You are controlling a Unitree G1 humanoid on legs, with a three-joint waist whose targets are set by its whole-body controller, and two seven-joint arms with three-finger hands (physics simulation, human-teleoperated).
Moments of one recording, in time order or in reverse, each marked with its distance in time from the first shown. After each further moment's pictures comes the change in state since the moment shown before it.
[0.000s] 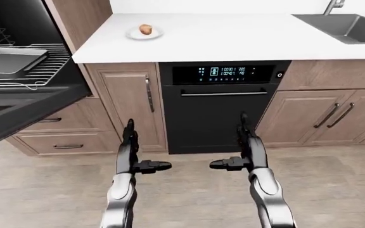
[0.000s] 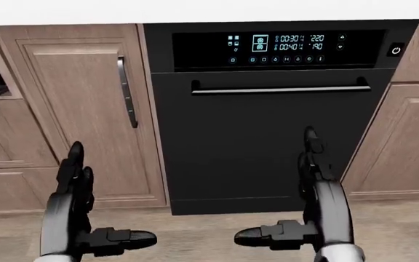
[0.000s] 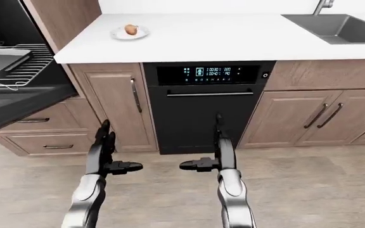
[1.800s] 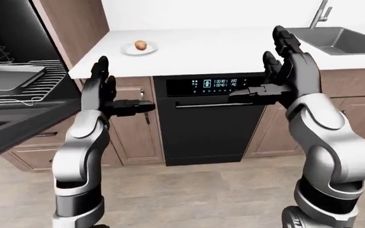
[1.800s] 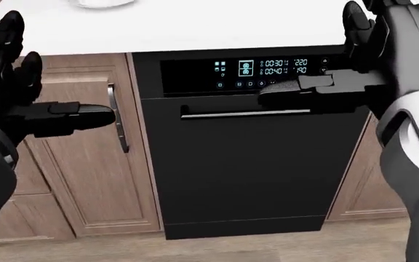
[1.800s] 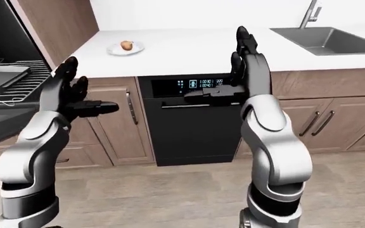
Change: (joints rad) left arm -0.438 0.207 0.125 -0.460 -0.160 0.811 0.071; right arm -0.582 -0.224 -0.140 -0.558 0.209 0.960 -0.103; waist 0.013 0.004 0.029
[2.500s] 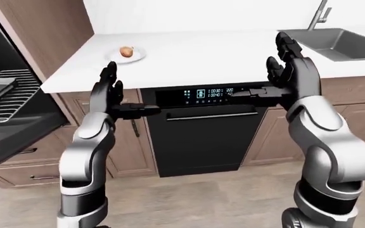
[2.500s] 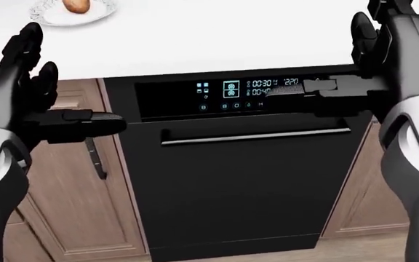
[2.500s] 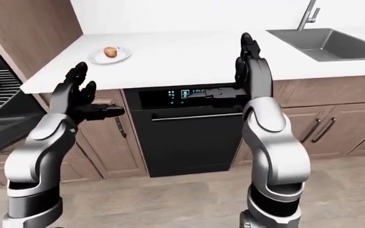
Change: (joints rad) left arm 0.007 -0.016 -0.026 0.024 -0.014 0.007 -0.005; right arm 0.016 0.004 -0.005 0.014 -0.036 0.013 -0.010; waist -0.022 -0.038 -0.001
